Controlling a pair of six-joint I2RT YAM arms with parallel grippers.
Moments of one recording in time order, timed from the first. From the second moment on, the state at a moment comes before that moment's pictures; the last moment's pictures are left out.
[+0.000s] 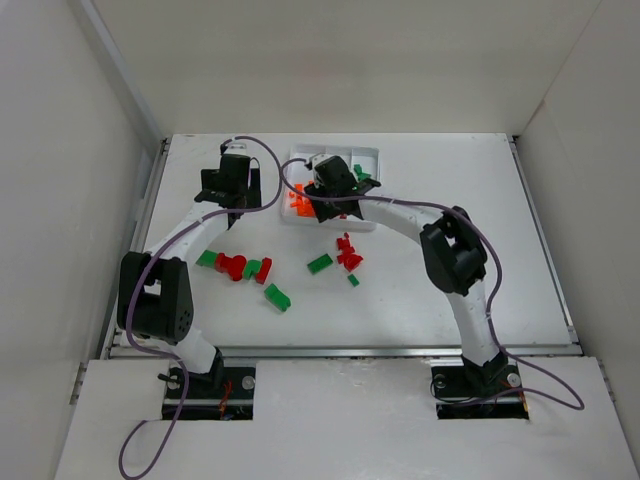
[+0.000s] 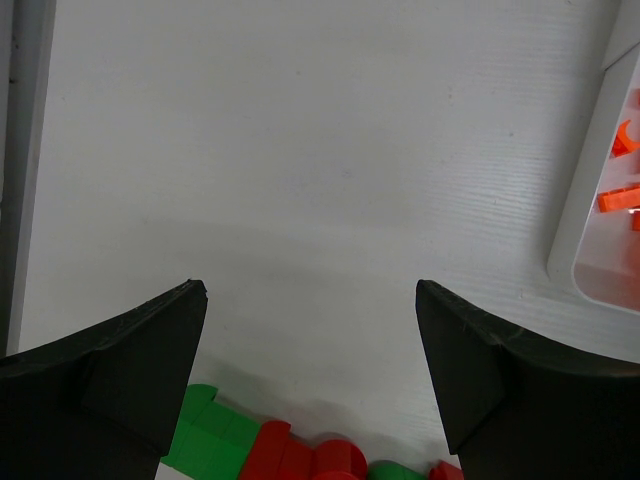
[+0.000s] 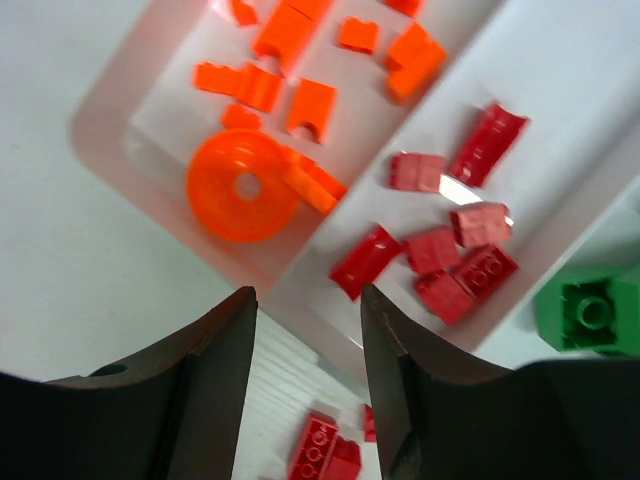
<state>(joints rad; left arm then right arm) -0.23 1.59 1.15 -0.30 -0.41 -0.13 0.67 2.19 1.77 -0.38 0.10 0.09</state>
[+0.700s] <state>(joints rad) -0.23 1.59 1.14 -0.30 -0.41 -0.12 0.68 2.22 1.76 -0.32 -0.08 0.02</state>
